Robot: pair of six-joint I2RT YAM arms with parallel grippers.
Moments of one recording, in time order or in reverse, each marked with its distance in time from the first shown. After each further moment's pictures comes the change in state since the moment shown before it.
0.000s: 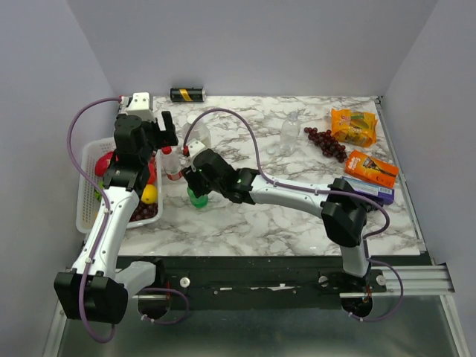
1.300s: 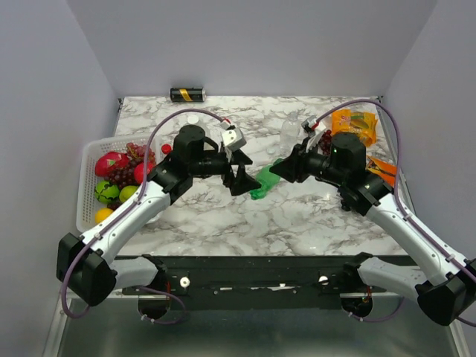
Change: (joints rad) left arm -0.477 0.118 -0.011 0.097 0.842 0.112; right arm -0.555 -0.929 -0.605 -0.060 -0.610 0.102
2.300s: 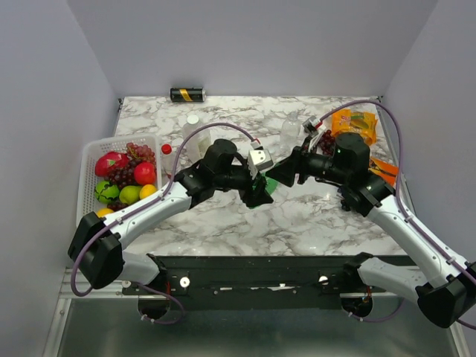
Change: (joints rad) left arm -0.190 0.148 -0.014 -0.039 -0.124 0.056; right arm -0.017 -0.010 -0.009 0.042 -0.163 0.095
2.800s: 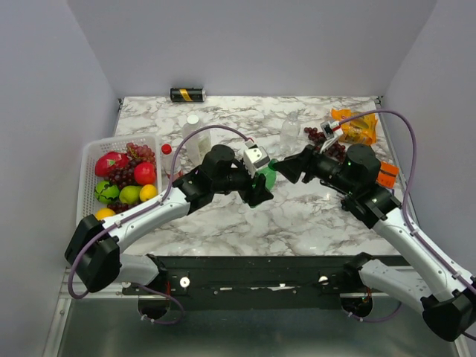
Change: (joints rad) left arm -0.027 -0.027 -0.081 0.113 -0.169 -0.131; right arm 0.000 -0.126 -0.111 0.130 0.198 0.113
